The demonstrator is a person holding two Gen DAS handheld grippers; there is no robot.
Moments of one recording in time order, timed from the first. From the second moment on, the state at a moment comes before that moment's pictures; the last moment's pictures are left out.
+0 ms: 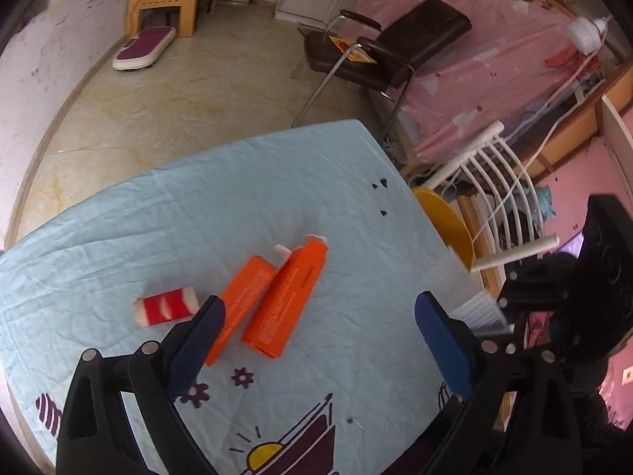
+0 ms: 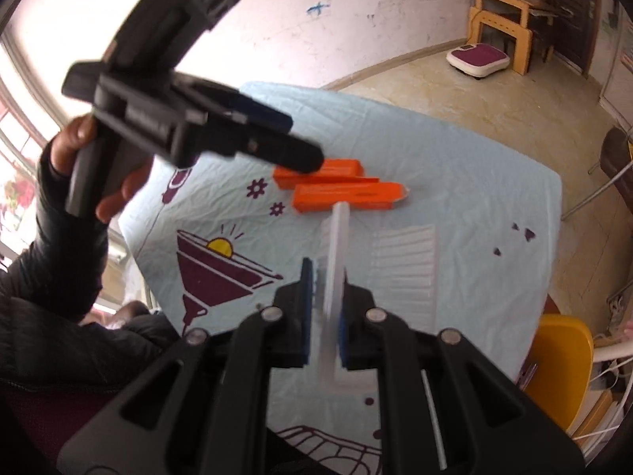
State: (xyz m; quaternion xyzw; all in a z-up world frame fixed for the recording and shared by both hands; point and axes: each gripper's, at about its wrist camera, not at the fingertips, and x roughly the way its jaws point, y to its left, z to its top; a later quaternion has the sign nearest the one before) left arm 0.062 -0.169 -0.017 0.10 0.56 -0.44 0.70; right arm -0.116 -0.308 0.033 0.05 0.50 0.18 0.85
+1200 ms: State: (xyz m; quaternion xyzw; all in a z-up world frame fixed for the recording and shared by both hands) left arm 0.013 -0.322 -0.021 0.25 0.55 -0.48 0.64; right arm -0.181 -0.533 -0.080 0.26 0.49 -0.07 0.83
